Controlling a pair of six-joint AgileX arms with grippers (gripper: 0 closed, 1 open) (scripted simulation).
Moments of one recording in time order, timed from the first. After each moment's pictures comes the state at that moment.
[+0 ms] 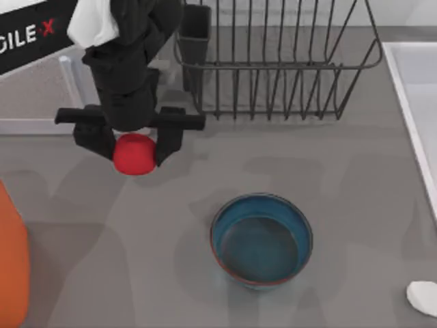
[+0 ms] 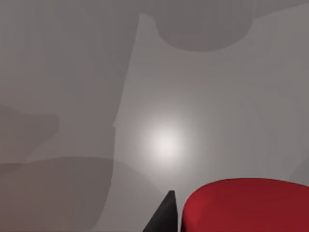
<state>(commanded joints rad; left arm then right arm) -0.47 1.99 1.64 -1.19 -0.01 -0.37 0.00 0.00 0.00 0.00 0.00 0.00</state>
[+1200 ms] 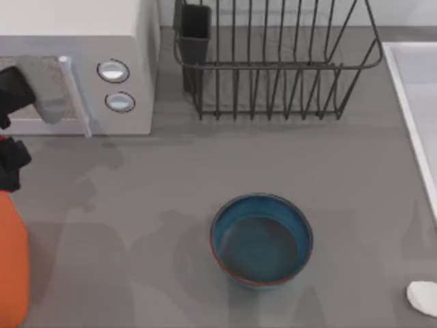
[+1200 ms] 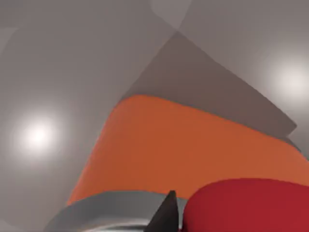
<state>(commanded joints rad) -0.11 1.59 1.40 -1.35 0.02 0.88 0.00 0.00 0.00 0.00 0.00 0.00</state>
